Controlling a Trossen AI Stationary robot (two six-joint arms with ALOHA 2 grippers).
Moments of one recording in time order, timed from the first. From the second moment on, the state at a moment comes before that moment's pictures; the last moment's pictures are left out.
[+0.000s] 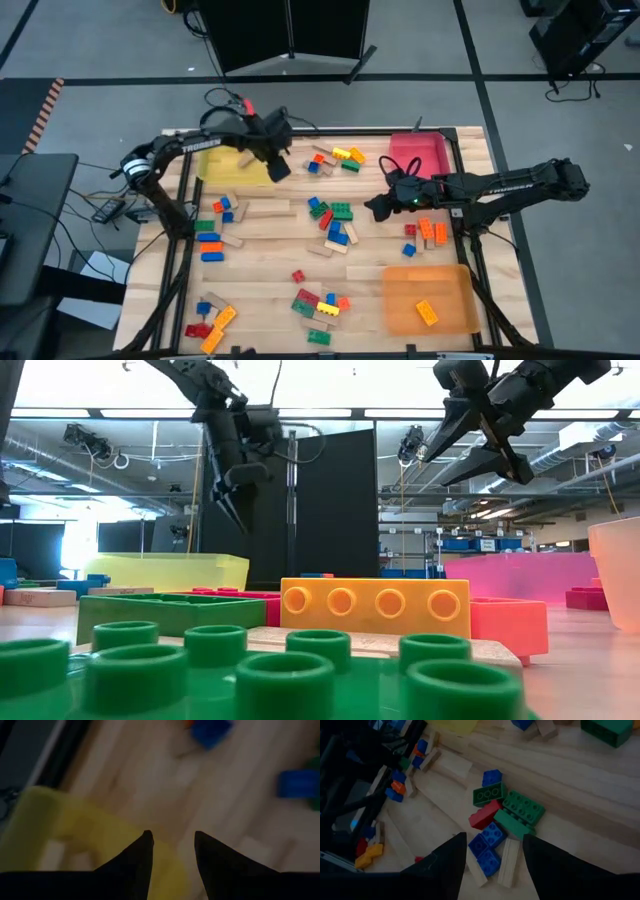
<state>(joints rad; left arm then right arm) 0.55 1.64 1.29 -0.85 -0.03 0.05 0.02 1.09 0.74 -0.37 0.22 1.04</state>
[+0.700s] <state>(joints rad) 0.16 1.65 1.29 -0.51 -0.04 -0.24 0.03 1.09 0.74 -0.38 0.13 0.85</state>
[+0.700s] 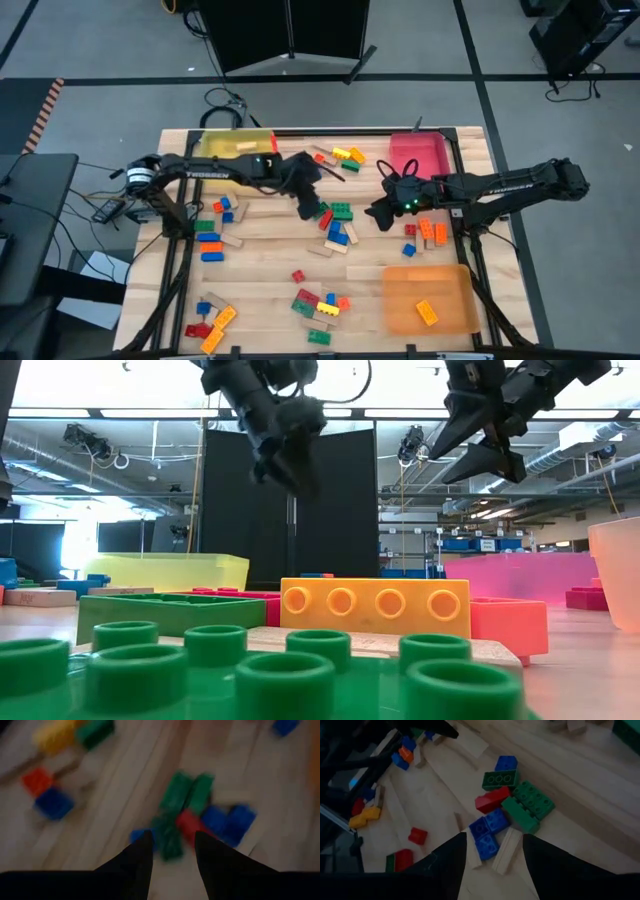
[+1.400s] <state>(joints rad) 0.13 1.65 1.29 -0.28 -0.04 -0.45 0.08 1.09 0.75 -0.47 0.12 0.83</state>
